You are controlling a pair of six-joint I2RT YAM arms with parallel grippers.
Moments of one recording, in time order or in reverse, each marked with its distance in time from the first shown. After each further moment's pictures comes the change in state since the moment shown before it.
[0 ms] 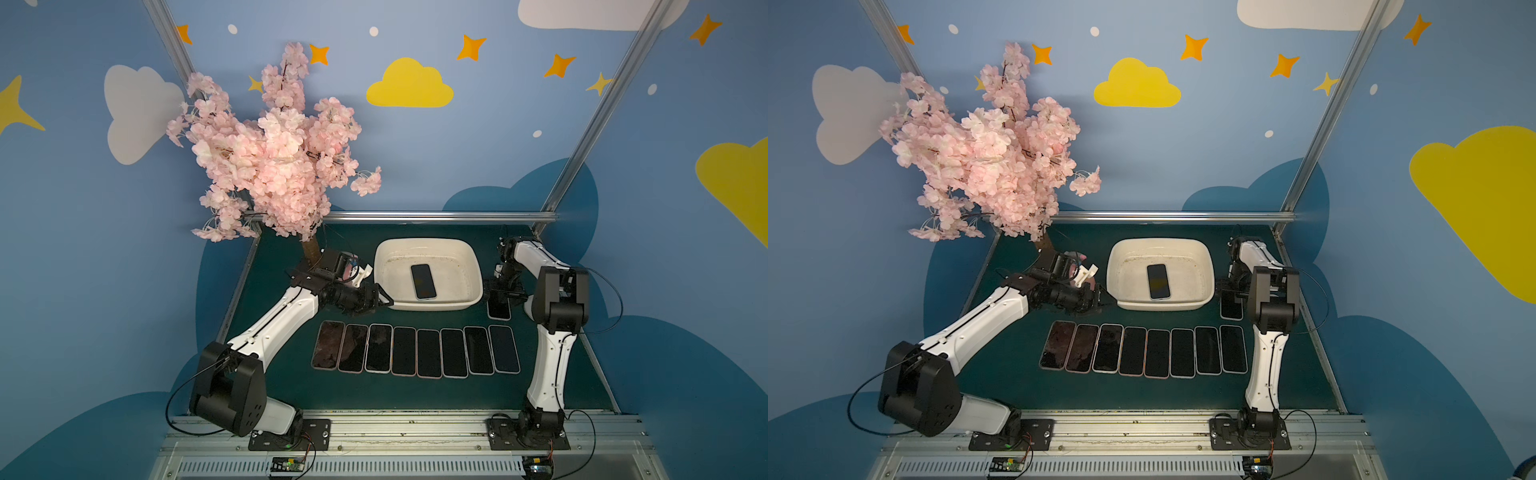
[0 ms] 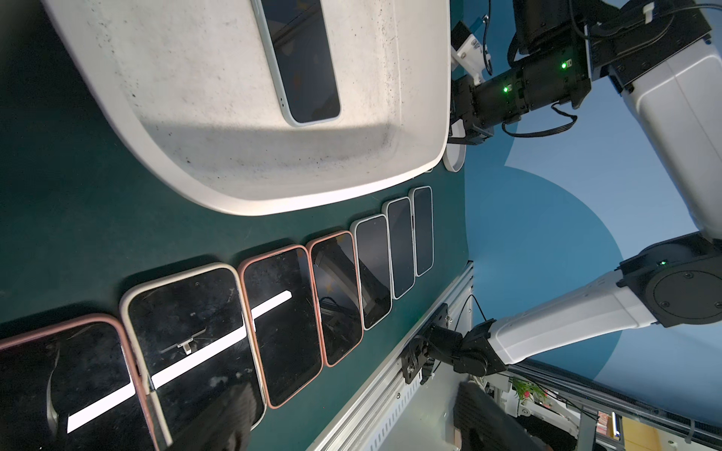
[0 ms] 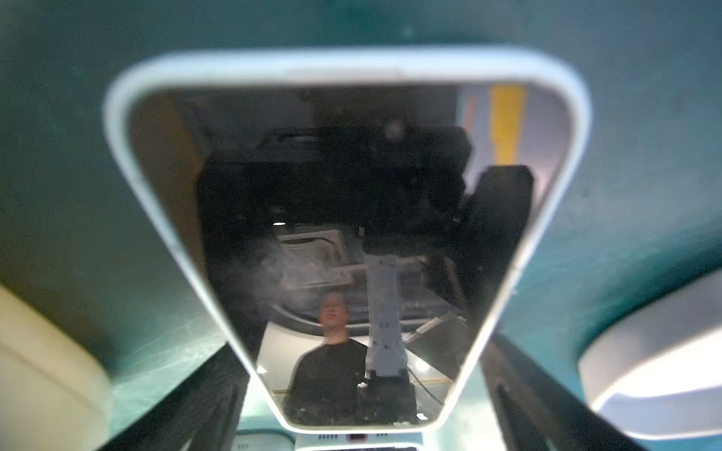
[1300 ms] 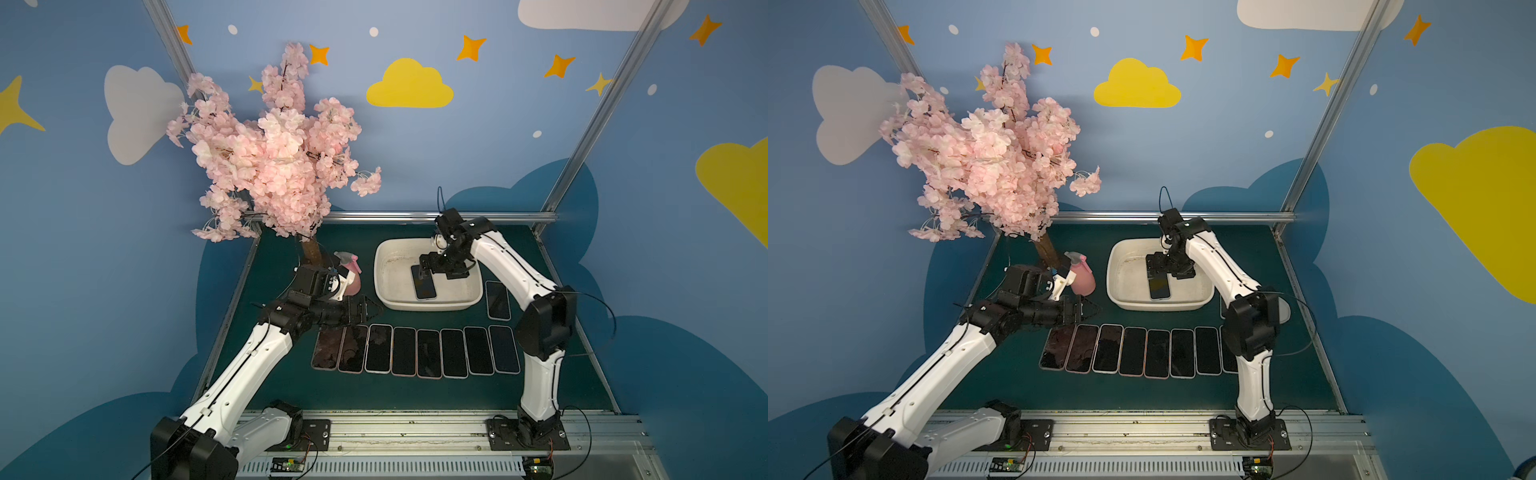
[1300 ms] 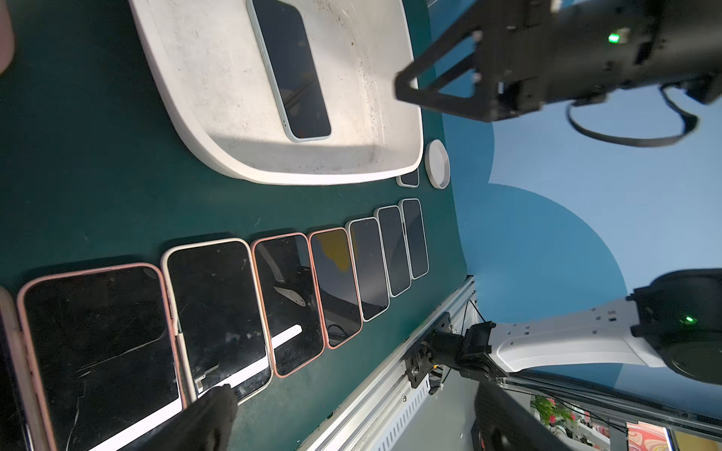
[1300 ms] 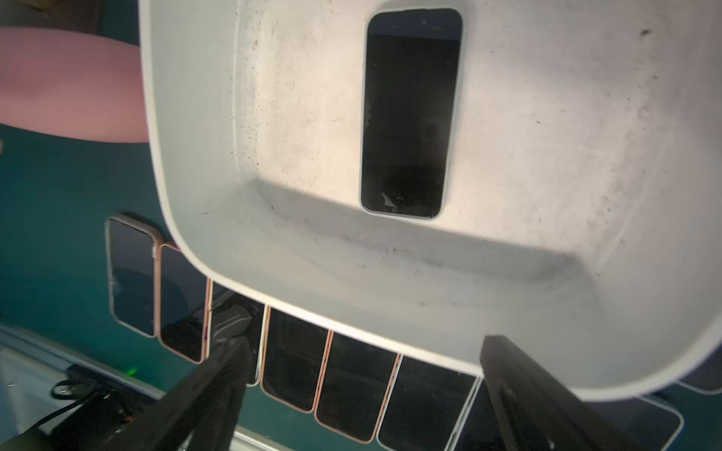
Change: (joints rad) left arm 0.020 -0.364 -0.152 -0.039 -0.087 -0.030; right arm 0.511 -0.161 0.282 -0.012 -0.136 0.197
